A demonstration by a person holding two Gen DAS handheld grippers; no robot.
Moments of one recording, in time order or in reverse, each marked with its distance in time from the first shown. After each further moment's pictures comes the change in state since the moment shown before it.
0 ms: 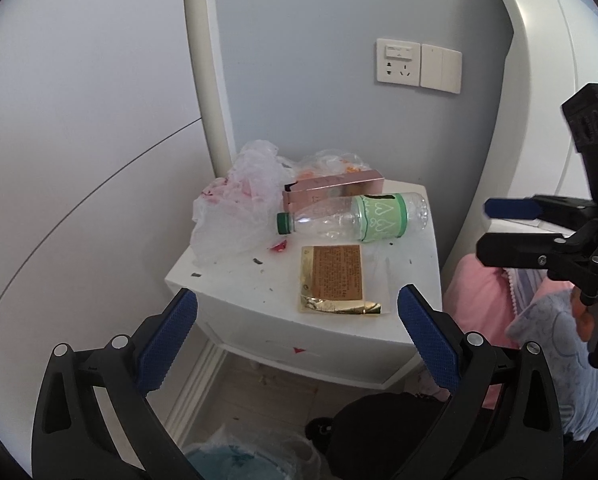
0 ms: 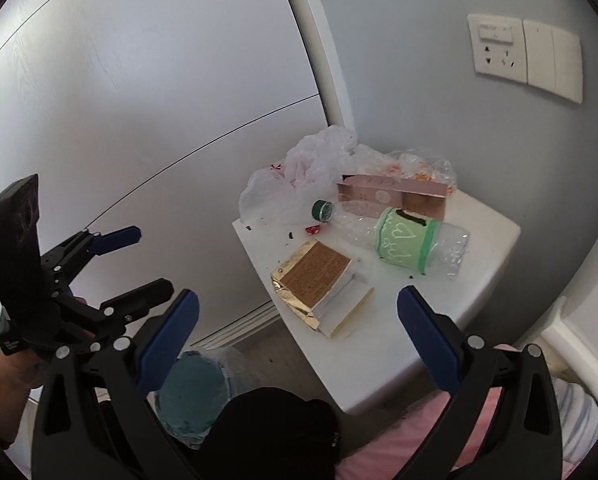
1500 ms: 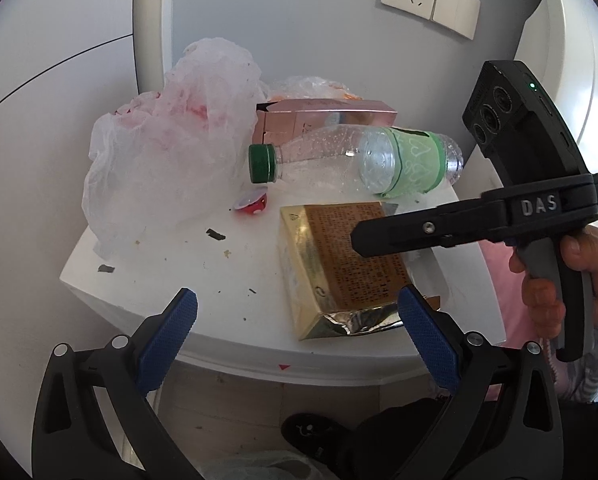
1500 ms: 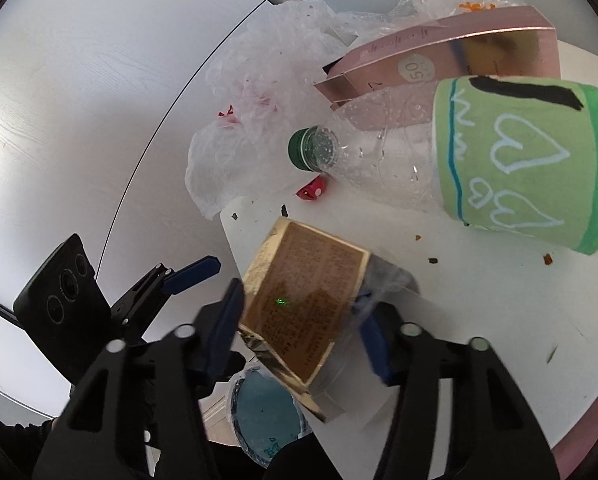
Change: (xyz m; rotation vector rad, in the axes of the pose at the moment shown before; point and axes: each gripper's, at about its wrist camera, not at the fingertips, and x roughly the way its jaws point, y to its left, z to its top) left arm 0.157 0.045 -0.023 0.010 0.160 -0.280; right arm 0.189 -0.072 0.011 0.355 0.224 0.231
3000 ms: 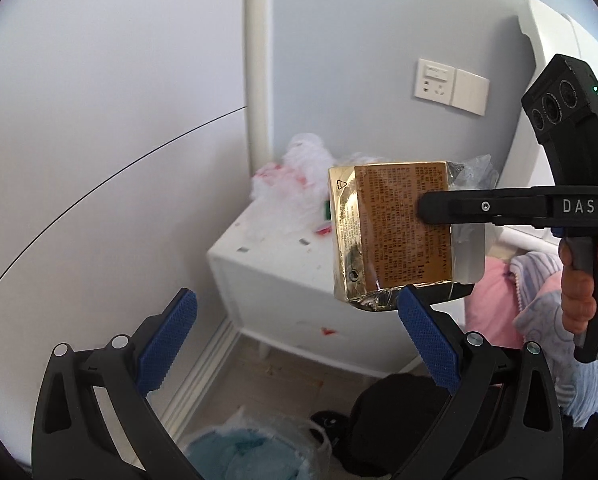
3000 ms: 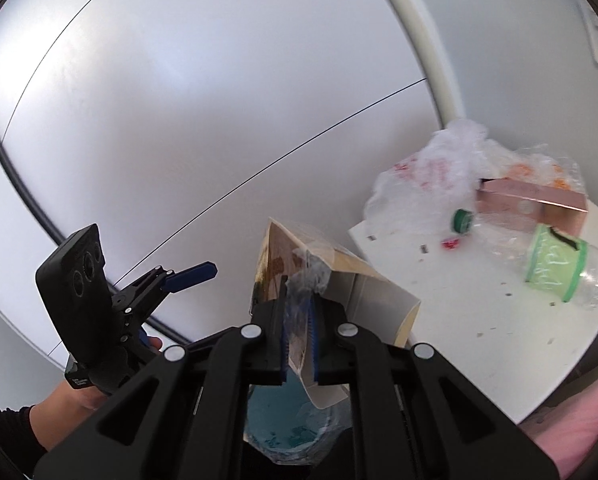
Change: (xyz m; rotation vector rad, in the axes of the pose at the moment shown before) left arm -0.194 -0.038 -0.051 -0.117 -0.188 0.296; right arm -0.100 0.175 -0.068 -0.410 -0.101 0.076
